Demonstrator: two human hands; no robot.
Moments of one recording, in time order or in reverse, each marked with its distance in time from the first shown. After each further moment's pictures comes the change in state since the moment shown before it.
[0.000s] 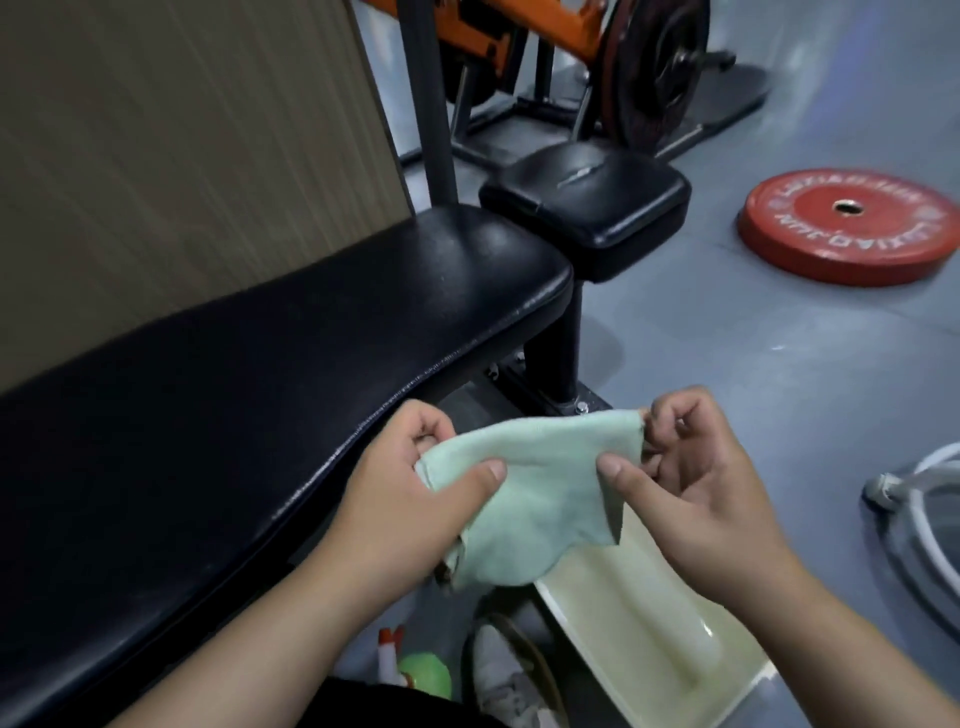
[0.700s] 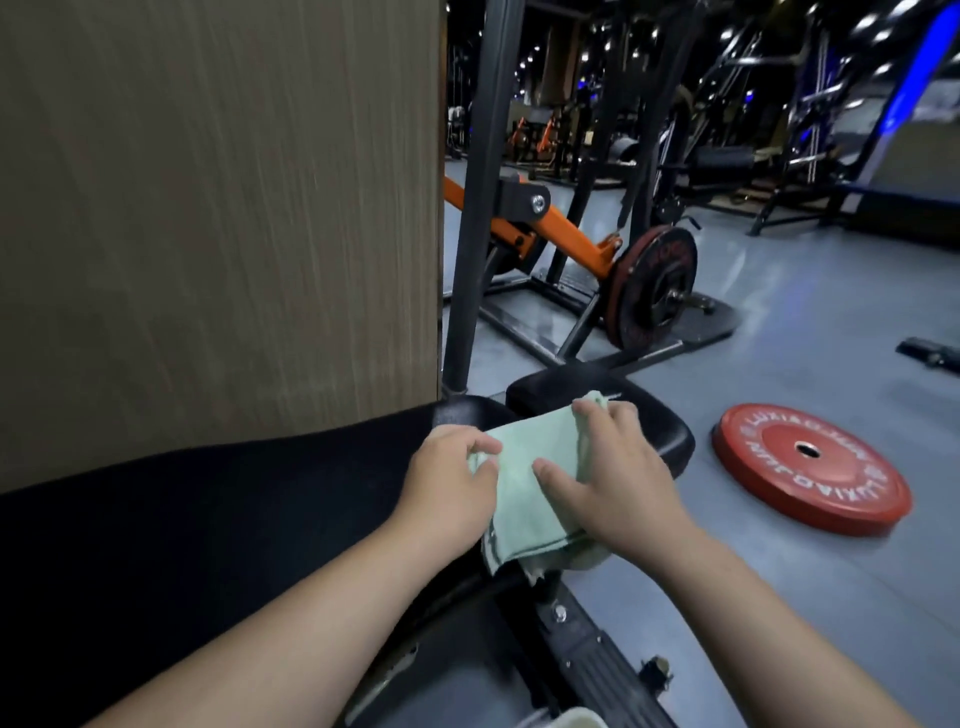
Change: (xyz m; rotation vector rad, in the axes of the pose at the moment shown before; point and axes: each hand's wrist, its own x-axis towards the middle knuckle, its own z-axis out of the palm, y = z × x) left_hand 0.158 0.074 -0.020 0.157 0.139 0.139; right_hand 0.202 -0.078 0.053 -1.295 -0.071 -0.124
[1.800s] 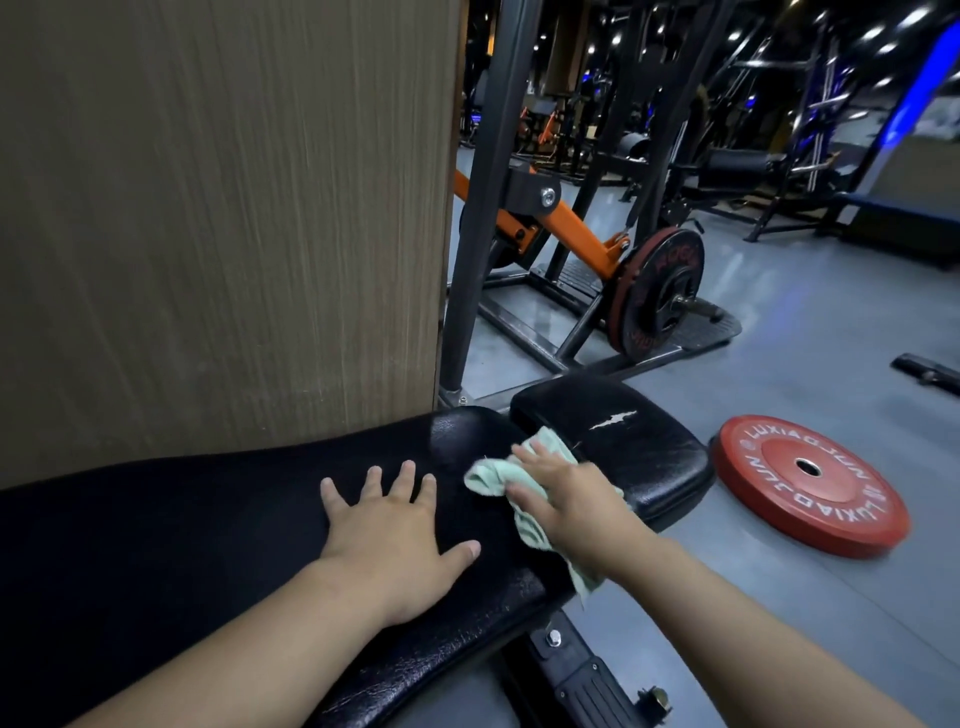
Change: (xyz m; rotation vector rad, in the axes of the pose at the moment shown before) left_hand 0.026 -0.050 -0.017 0.984 -0.439 -0.126; right_hand 0.067 0.033 0.075 0.065 -0.264 -0.262
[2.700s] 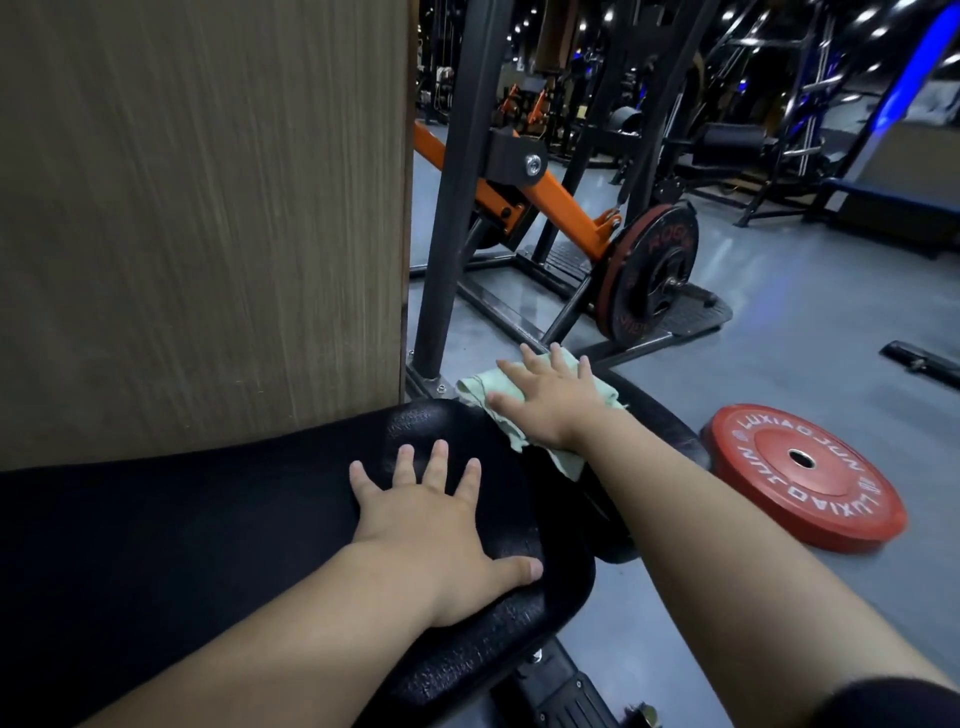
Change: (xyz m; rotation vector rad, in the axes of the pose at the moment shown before) left_hand 0.049 0.060 -0.006 0.031 -0.084 0.076; right_hand 0.127 0.078 -0.012 -0.399 -0.134 0.220
